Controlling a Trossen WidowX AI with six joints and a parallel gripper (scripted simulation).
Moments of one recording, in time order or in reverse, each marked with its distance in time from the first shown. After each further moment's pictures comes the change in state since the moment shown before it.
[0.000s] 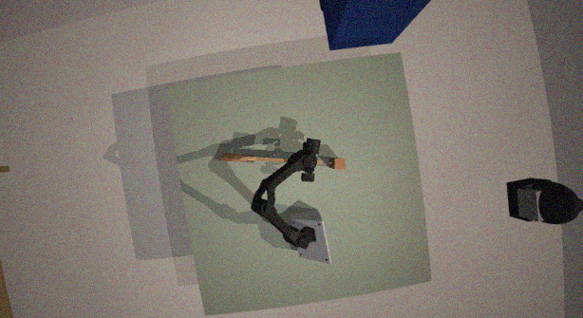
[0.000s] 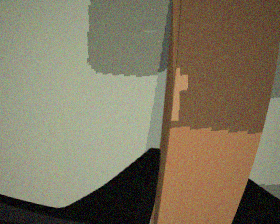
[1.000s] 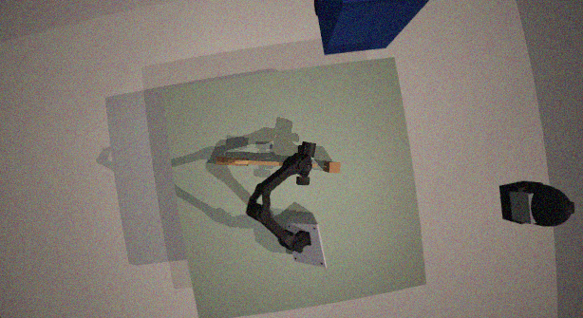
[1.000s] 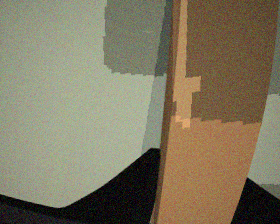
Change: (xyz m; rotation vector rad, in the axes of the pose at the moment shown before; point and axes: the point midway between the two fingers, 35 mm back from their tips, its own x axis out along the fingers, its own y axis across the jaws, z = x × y) arm -0.009 -0.002 0.000 -0.006 -0.003 -0.007
